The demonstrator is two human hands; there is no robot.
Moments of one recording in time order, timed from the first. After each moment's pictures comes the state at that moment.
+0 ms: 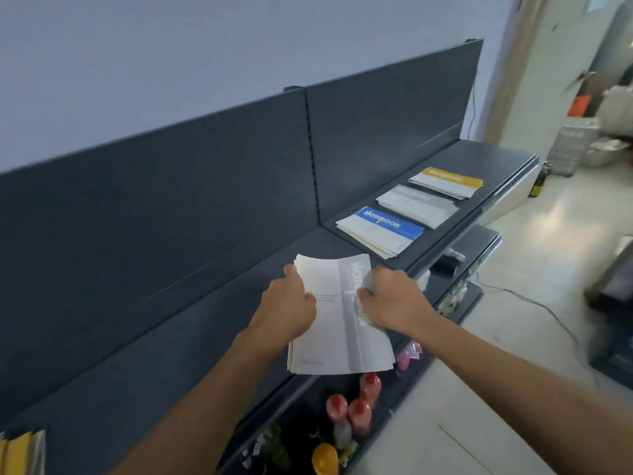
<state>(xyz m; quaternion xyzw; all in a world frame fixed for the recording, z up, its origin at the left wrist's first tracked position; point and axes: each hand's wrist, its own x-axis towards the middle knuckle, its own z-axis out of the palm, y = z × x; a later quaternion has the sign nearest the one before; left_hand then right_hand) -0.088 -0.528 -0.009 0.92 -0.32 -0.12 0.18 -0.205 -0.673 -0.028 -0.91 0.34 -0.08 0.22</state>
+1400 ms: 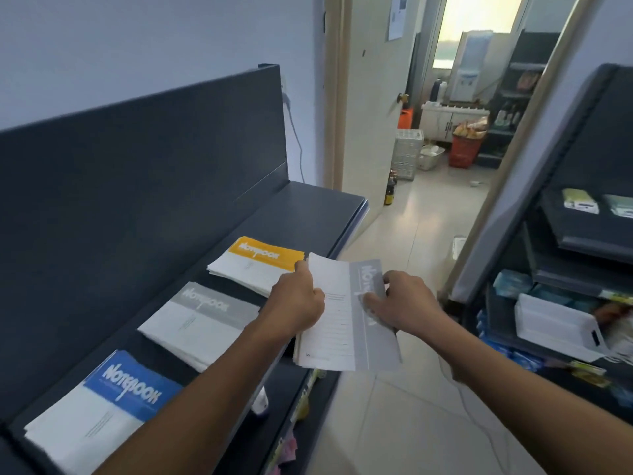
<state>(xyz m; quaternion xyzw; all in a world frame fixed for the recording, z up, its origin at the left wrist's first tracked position) -0.160 -1.138 -0.027 0.81 -0.52 -0.18 0.20 -0.340 -1.214 -0.033 -0.77 0.57 -0.11 0.26</state>
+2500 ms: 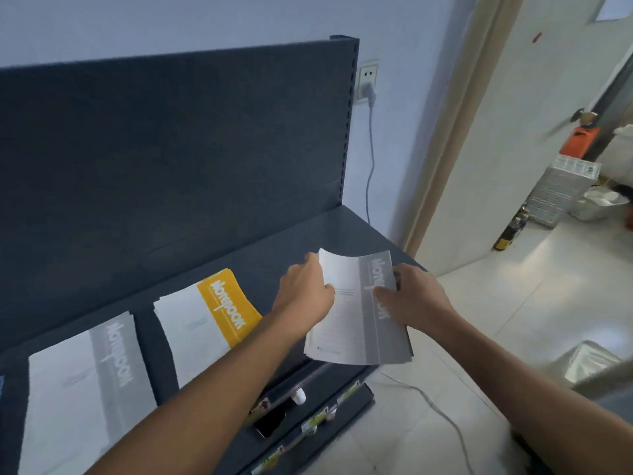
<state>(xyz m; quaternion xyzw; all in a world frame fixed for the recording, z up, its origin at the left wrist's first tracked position) -0.101 -1.442 -0.067 0.92 -0.28 -0.12 0.24 -0.223 -1.586 -0.067 -0.89 0.38 -0.07 0.25</state>
